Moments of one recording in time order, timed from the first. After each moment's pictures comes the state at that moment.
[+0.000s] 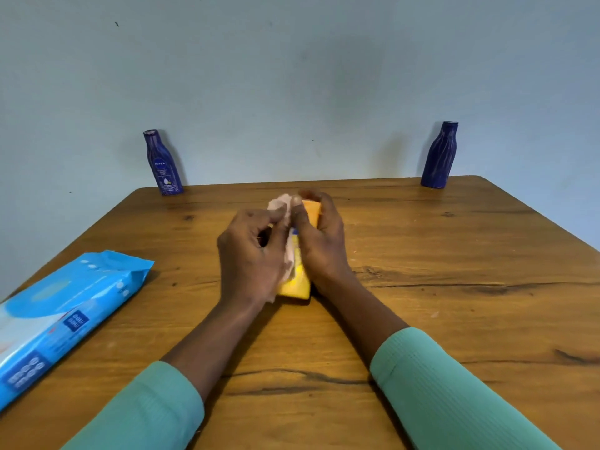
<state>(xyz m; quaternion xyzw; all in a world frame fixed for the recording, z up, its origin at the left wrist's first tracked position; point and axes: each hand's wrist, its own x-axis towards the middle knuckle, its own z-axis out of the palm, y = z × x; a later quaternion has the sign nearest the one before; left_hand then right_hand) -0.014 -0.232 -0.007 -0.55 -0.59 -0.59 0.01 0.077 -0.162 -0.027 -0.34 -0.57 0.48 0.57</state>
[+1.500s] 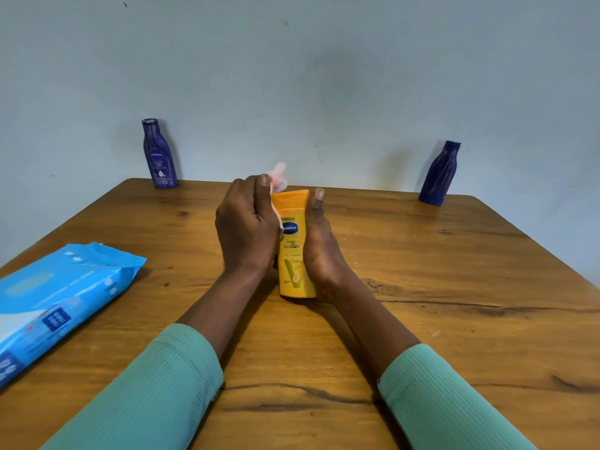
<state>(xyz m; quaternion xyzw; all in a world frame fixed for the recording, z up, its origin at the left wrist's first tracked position) -0.034 -0.180 0.003 -0.49 -0.60 -0.62 0.11 0.078 -0.162 -0.011 -0.33 -0.58 0.62 0.42</state>
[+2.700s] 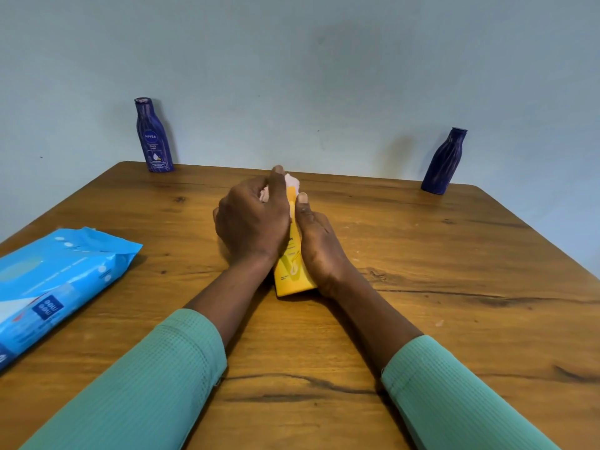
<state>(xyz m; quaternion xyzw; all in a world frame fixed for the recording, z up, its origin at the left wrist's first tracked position) -0.018 -0.180 0.003 -0.41 -0.67 -0.61 0.03 0.073 -0.165 -0.020 -0.39 -0.63 0.54 0.41</state>
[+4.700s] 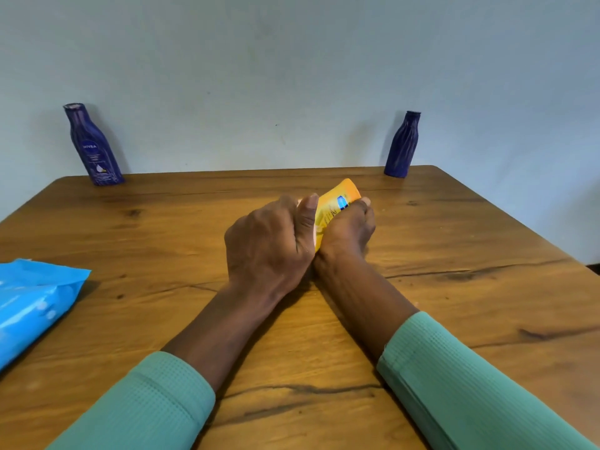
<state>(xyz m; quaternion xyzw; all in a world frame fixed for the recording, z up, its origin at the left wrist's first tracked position) 0.020 -0.203 -0.003 -0.66 -0.62 -0.41 0.13 0.113 -0.154 0.011 -0.56 -0.17 0.53 0.61</state>
